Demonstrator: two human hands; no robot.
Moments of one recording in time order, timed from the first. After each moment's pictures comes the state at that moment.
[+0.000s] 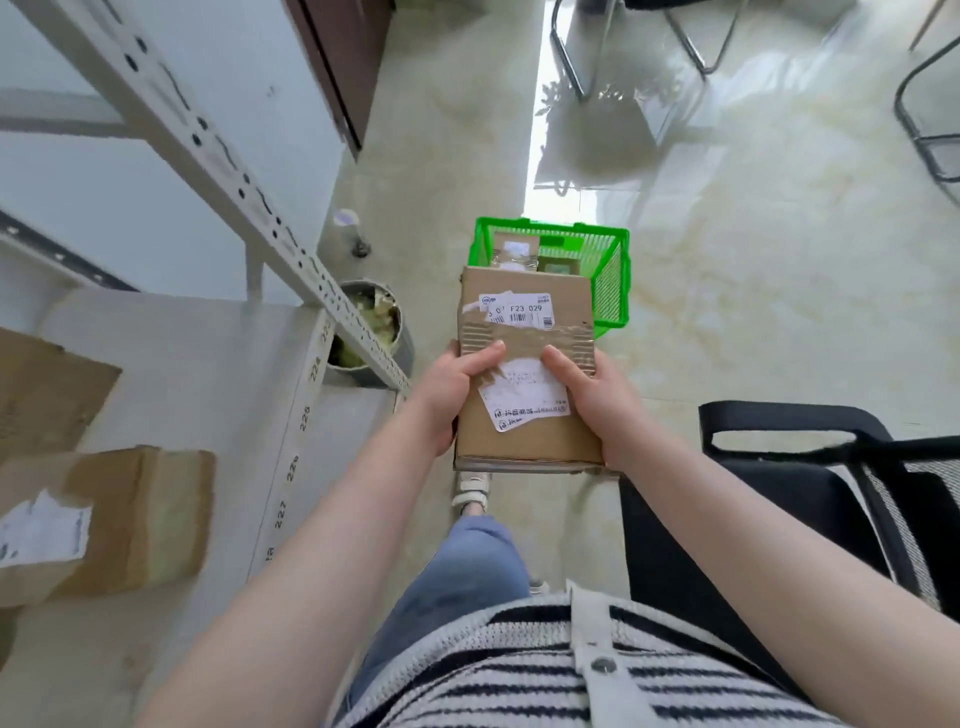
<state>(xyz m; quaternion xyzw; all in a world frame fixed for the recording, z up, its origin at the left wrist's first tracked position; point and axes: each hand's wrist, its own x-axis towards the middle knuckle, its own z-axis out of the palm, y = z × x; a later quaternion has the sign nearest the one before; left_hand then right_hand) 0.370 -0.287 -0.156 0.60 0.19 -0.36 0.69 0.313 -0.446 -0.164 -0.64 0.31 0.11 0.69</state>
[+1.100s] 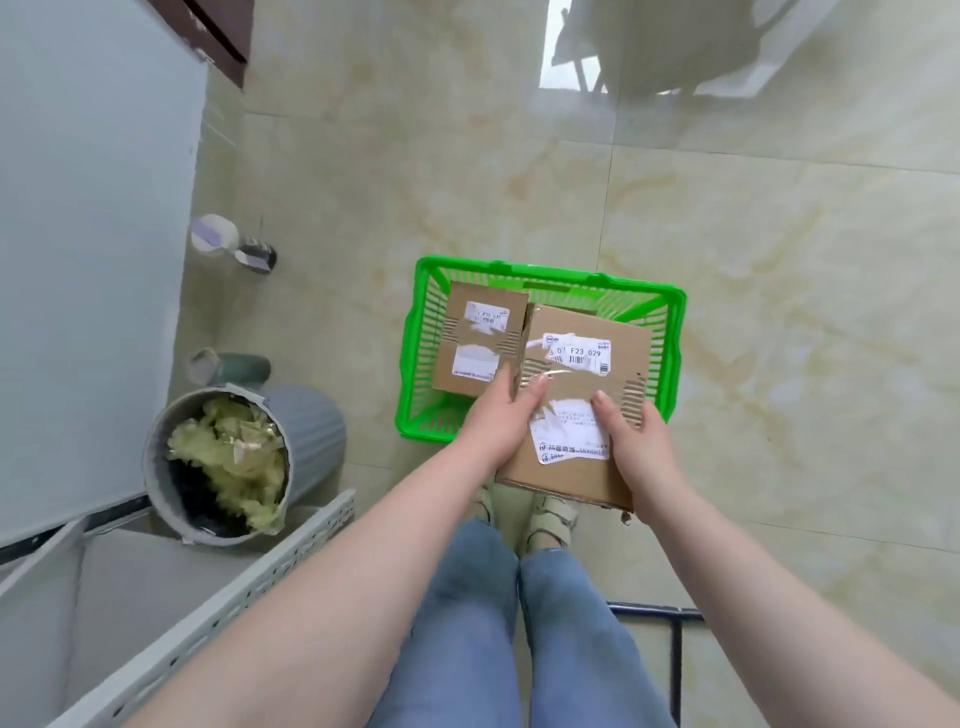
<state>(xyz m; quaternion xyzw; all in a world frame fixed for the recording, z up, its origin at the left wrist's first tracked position) 0.780 -0.542 -0.504 0.77 0.13 -0.45 0.43 0.704 -0.690 -0.511 -0.62 0.50 0.17 0.58</state>
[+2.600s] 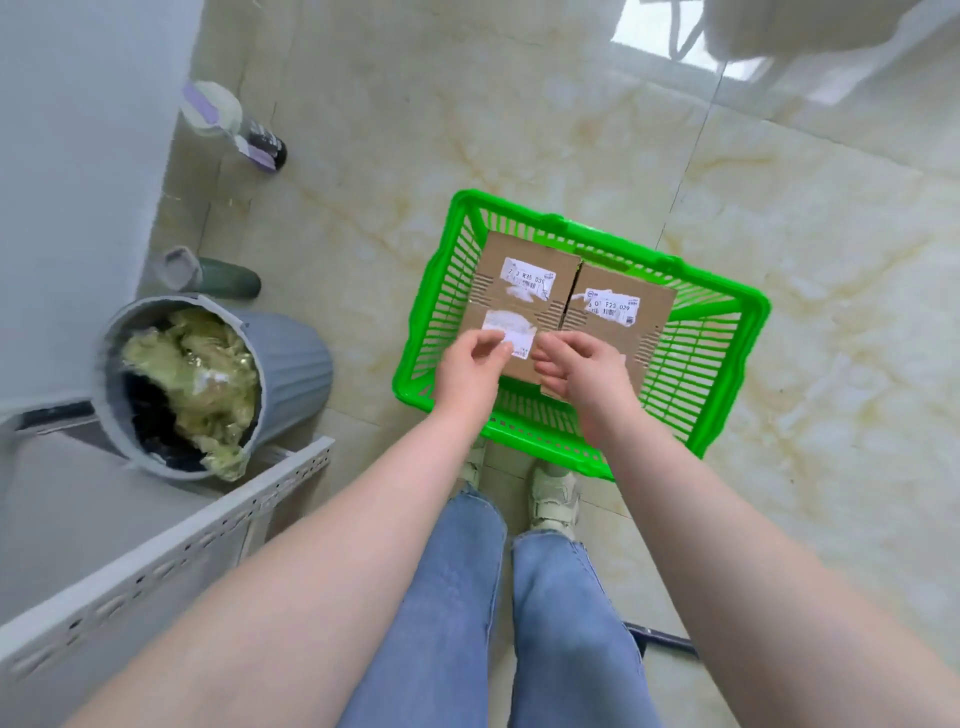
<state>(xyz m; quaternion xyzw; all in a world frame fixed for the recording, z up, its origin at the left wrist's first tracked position) 0.792 -0.500 -0.588 0.76 0.30 -0.27 0.51 0.791 -0.631 -0.581 -0.58 0.39 0.28 0.66</state>
